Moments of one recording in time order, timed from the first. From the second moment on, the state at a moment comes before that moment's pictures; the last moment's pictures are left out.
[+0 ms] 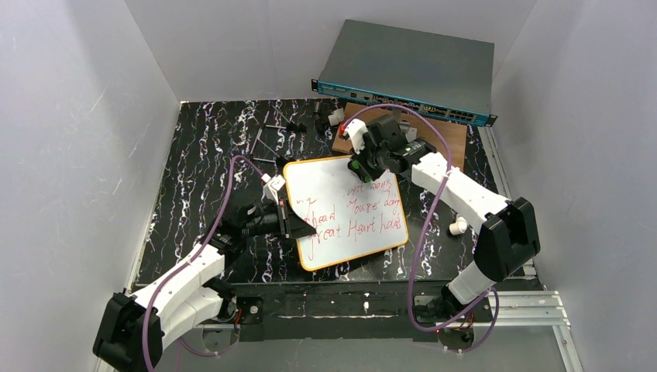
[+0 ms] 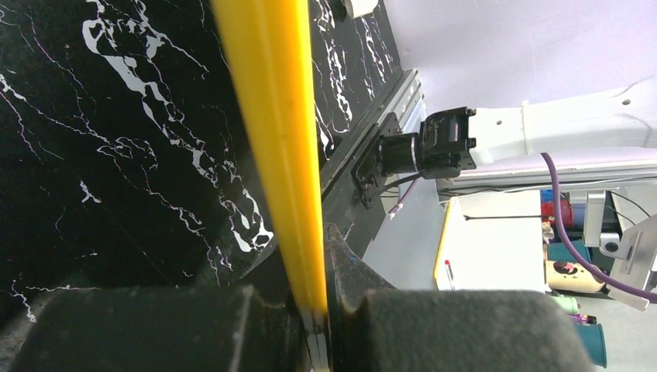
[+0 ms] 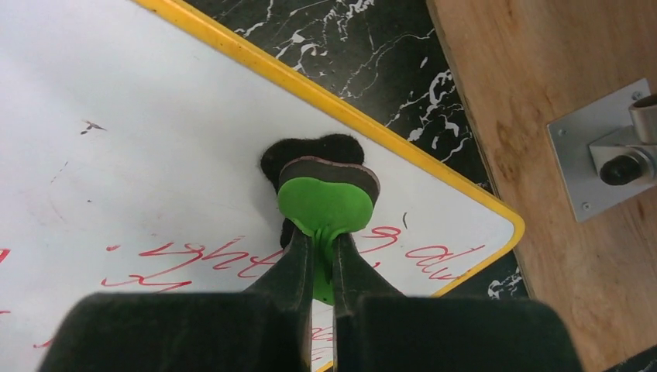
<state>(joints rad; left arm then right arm) -0.49 0.90 0.40 0.10 0.71 -0.78 0.63 1.58 1.34 -0.58 -0.08 -0.28</state>
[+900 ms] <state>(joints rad) -0.50 0.89 0.40 0.09 0.74 -0.73 0.50 1.51 1.27 -0.58 -0.20 -0.27</state>
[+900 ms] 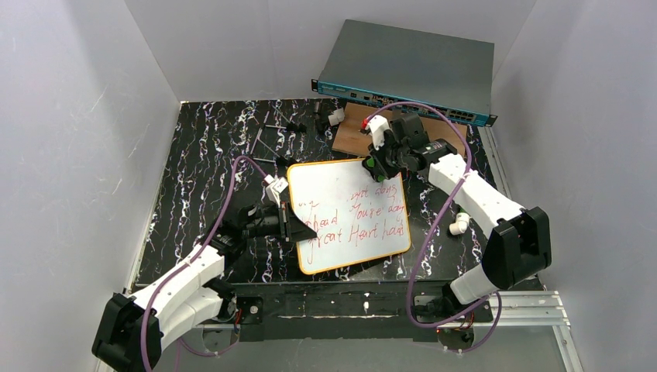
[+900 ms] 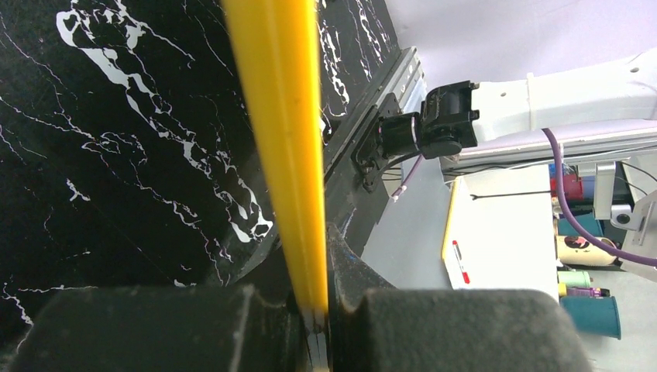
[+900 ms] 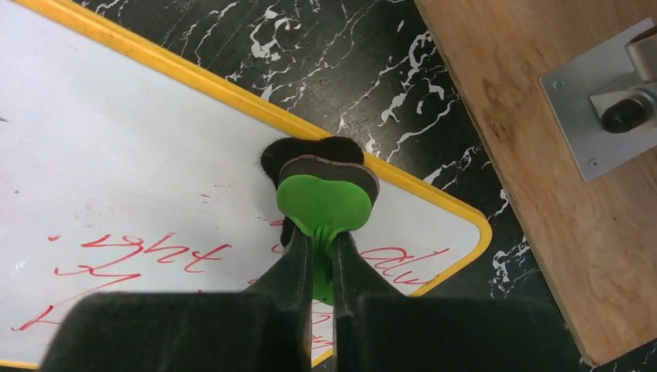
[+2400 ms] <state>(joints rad) -0.51 0.89 0.40 0.09 0.75 -0.72 0.41 1.48 1.21 -0.55 -0.35 -0.24</state>
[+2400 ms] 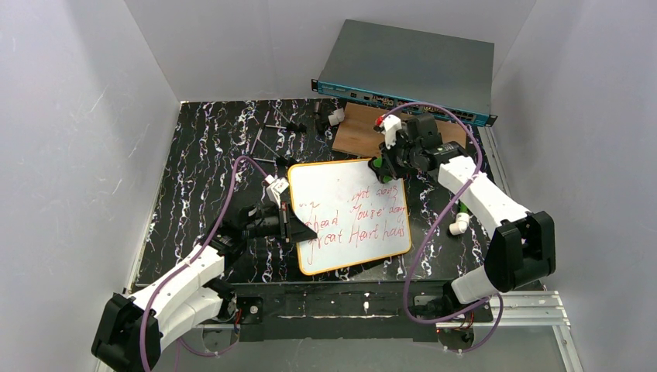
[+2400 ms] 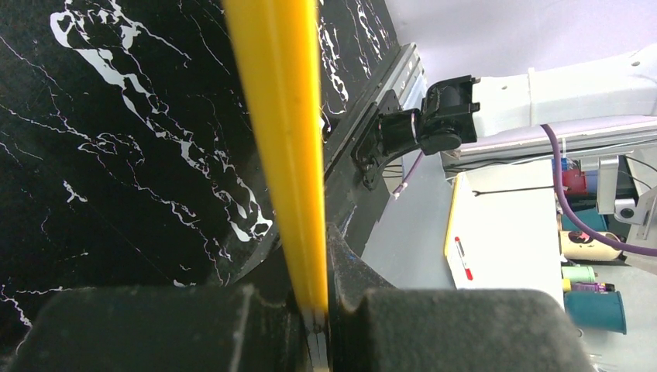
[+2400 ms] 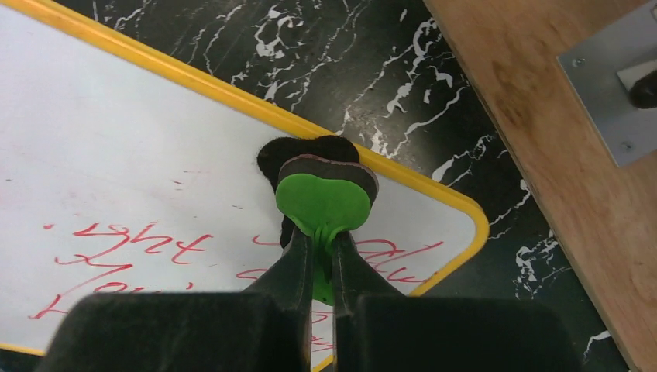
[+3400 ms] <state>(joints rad) -0.52 0.89 0.40 0.09 0.75 -0.72 0.34 1.46 1.17 -0.50 -0.33 -0.23</state>
